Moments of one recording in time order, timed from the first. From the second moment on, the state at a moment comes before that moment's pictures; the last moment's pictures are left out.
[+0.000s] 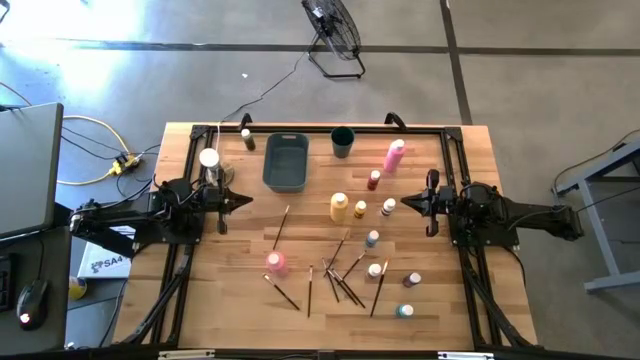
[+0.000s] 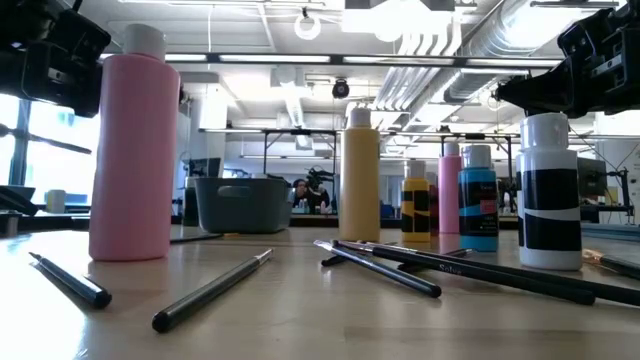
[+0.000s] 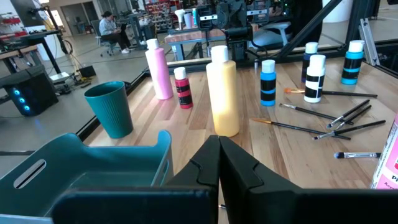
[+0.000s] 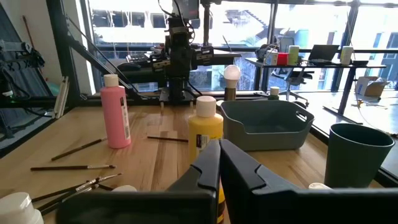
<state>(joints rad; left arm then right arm) 0.12 0.01 0.08 -0.16 -0.03 0.15 -0.11 0.02 0.01 0.02 0.00 0.00</state>
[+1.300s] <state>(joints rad) 0.12 0.01 0.08 -0.16 -0.03 0.15 -0.11 0.02 0.01 0.03 0.00 -0.02</state>
